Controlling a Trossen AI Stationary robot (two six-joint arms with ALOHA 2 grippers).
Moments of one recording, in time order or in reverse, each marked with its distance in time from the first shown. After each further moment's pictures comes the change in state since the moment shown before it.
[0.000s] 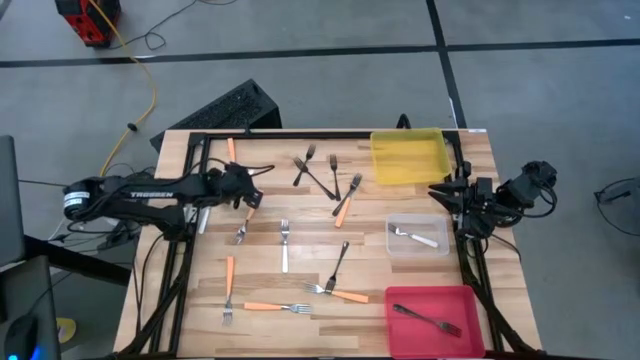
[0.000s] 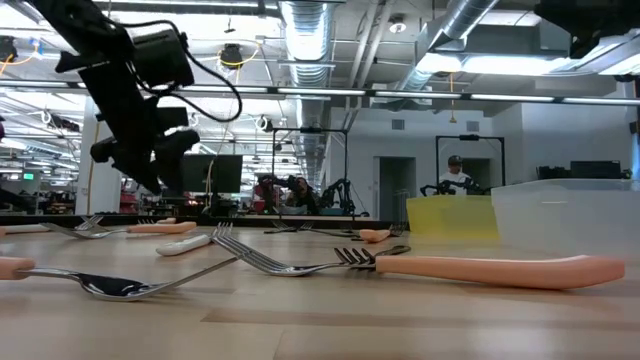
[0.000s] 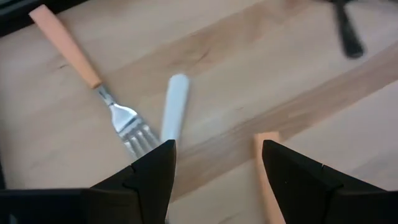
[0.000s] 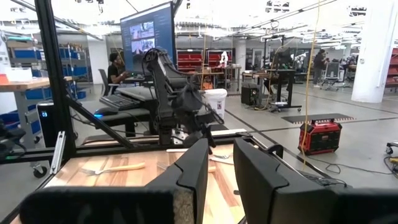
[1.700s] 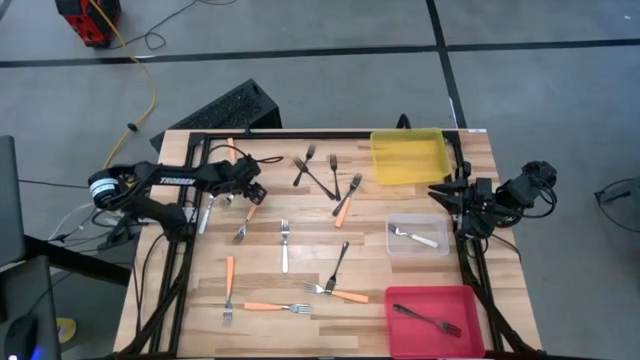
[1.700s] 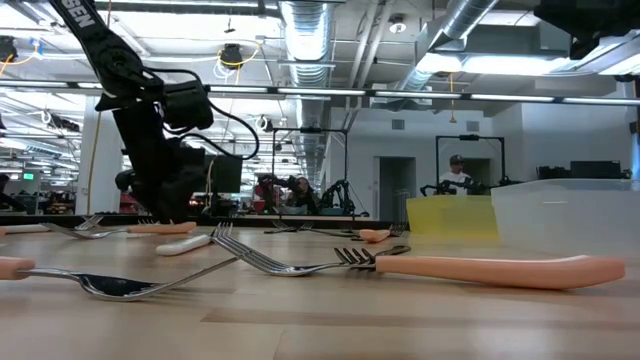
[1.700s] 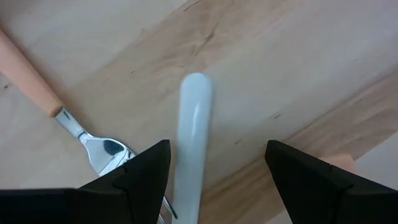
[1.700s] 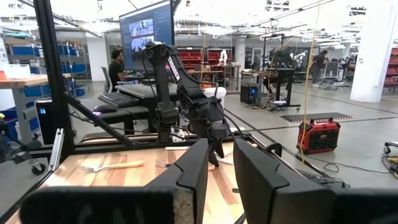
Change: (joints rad) left arm 0.225 0.296 0.005 0.209 0.182 0.303; right arm 0.000 0.000 0.000 -0.010 0.004 0.000
